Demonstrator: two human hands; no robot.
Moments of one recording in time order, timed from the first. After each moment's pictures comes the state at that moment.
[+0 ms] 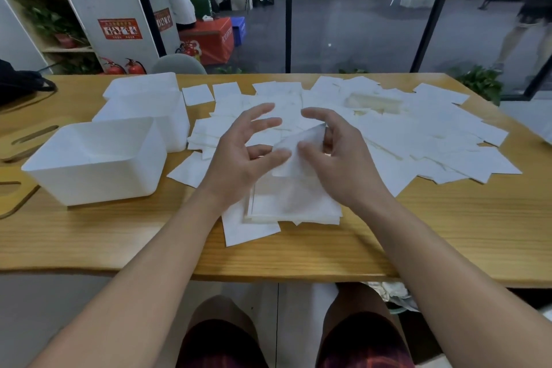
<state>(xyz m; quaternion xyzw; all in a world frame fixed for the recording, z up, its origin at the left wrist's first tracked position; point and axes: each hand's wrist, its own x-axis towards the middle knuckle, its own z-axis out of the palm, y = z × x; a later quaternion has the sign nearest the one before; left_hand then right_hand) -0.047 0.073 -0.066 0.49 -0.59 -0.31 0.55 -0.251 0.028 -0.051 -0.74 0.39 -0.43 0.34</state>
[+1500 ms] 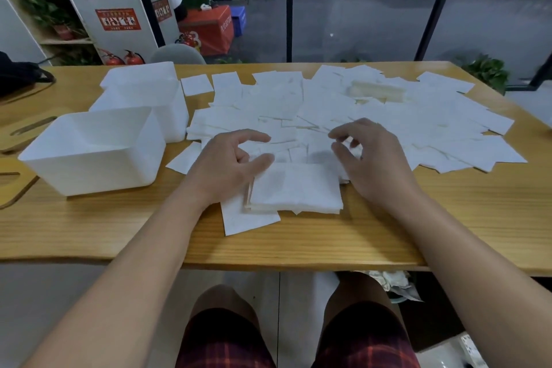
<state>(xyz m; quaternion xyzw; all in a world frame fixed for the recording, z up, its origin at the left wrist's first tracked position) -0.022 0.084 -0.075 0.61 -0.65 -0.22 0.41 -0.299 0.001 -0.082 -0.81 0.44 -0.37 0.13</state>
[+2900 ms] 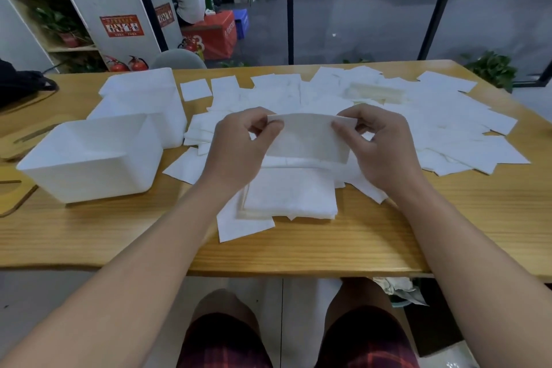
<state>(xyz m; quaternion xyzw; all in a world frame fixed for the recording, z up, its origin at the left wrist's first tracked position) -0.060 0.051 -0.057 0.60 -0.63 -0.10 0.48 -0.306 -0.019 -0.067 -0.75 0.36 -0.49 0.24</state>
